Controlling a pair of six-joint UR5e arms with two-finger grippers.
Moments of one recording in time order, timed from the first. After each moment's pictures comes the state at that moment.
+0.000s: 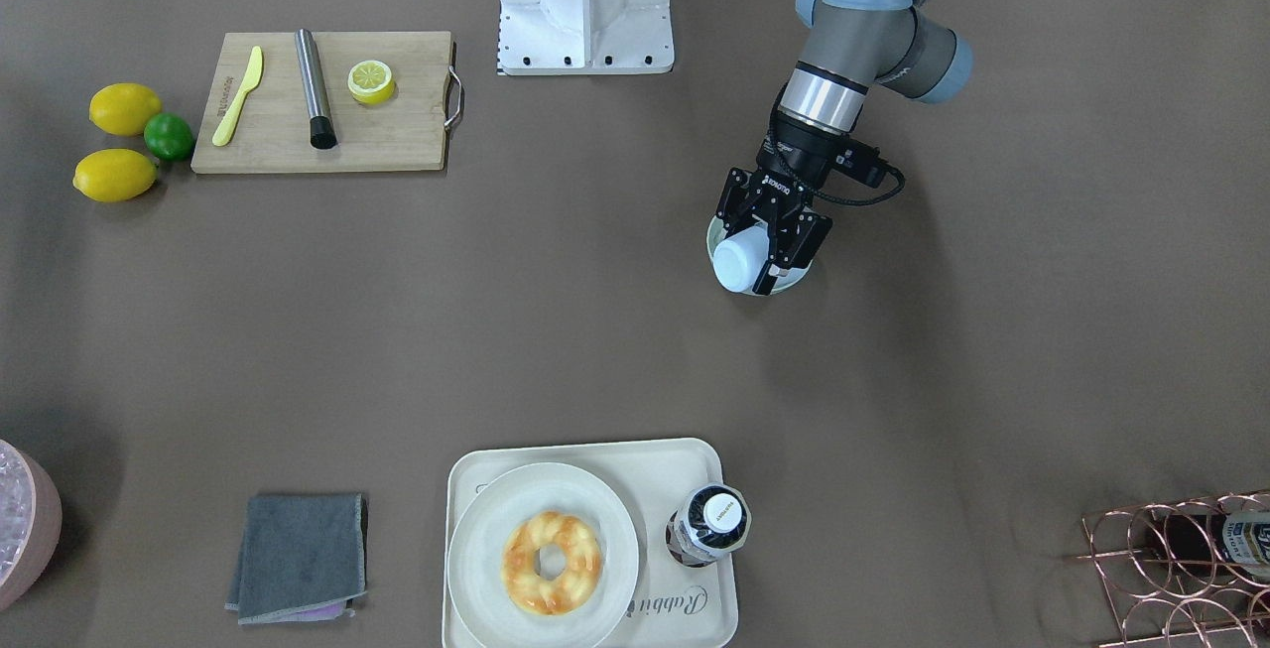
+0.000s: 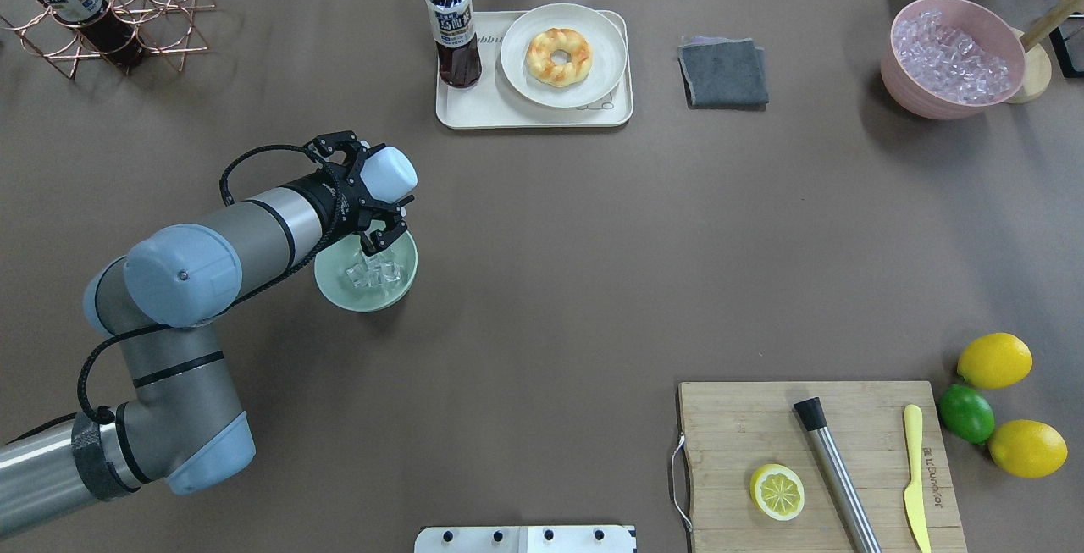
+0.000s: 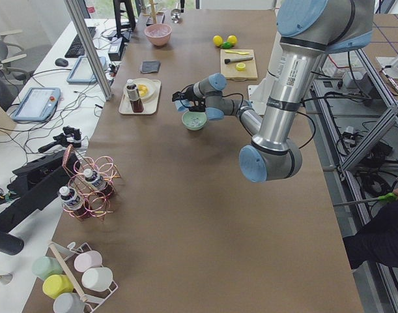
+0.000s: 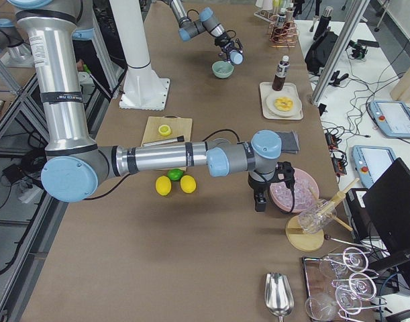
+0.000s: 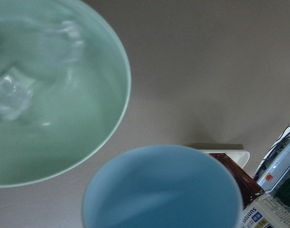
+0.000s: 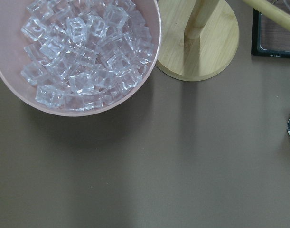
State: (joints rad) left arm -0.51 -1.92 -1.73 -2.41 -1.33 -3.16; right arm 1.46 -1.44 1.56 -1.46 2.30 0.17
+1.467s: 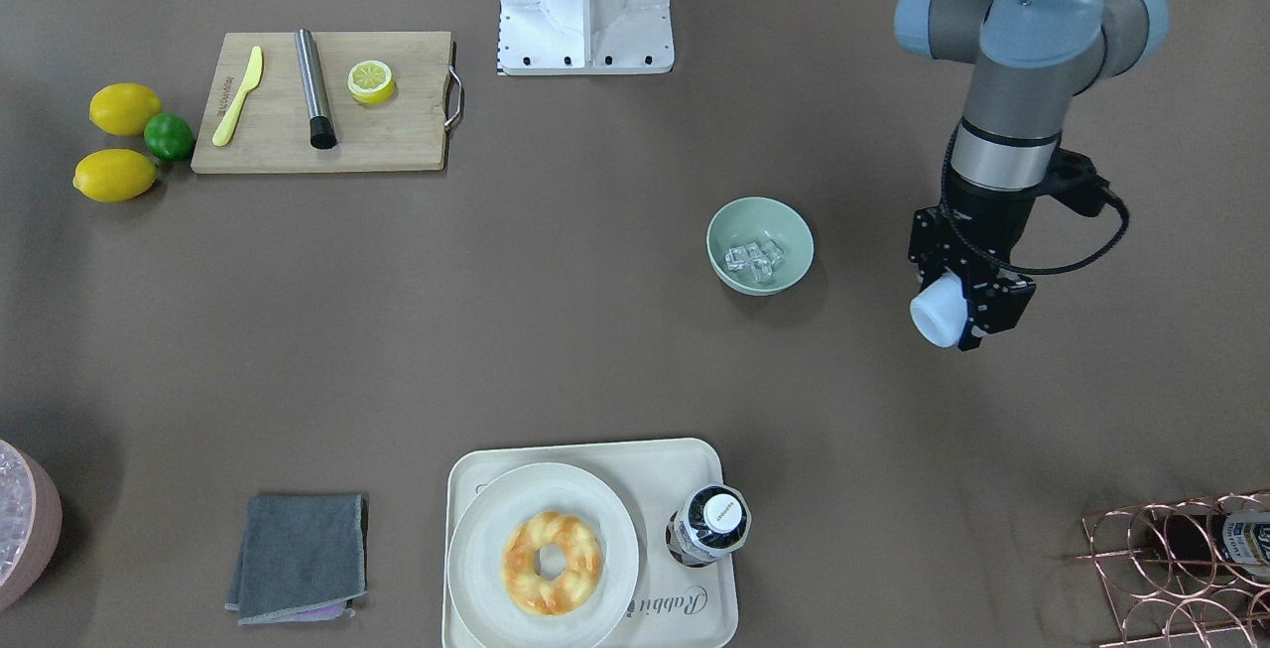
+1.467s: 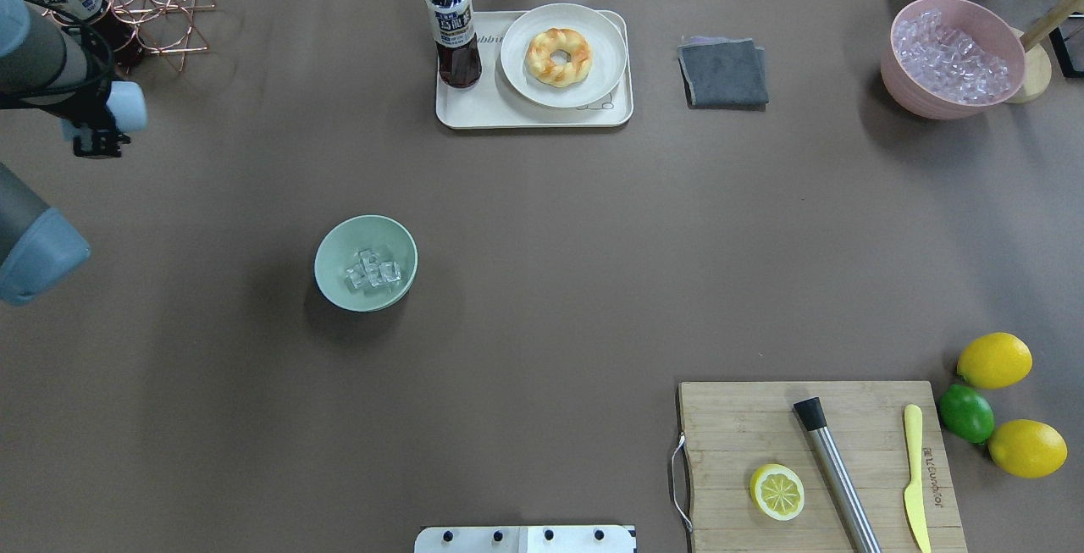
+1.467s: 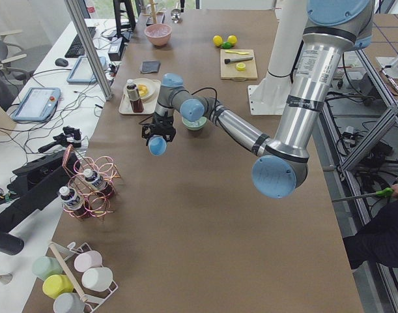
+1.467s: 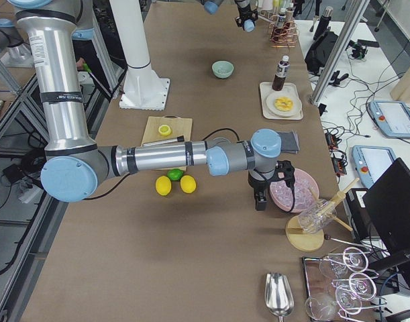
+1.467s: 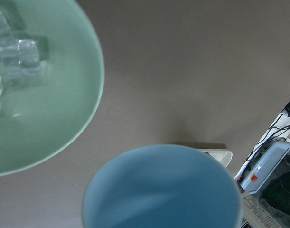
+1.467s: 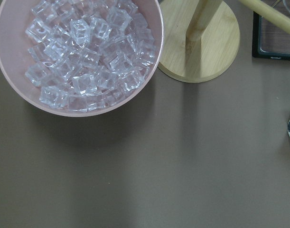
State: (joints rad) left arm -0.98 -1.84 -1.82 -1.62 -1.77 -2.52; right arm 1.46 -1.44 1.57 -1.46 2.30 0.17
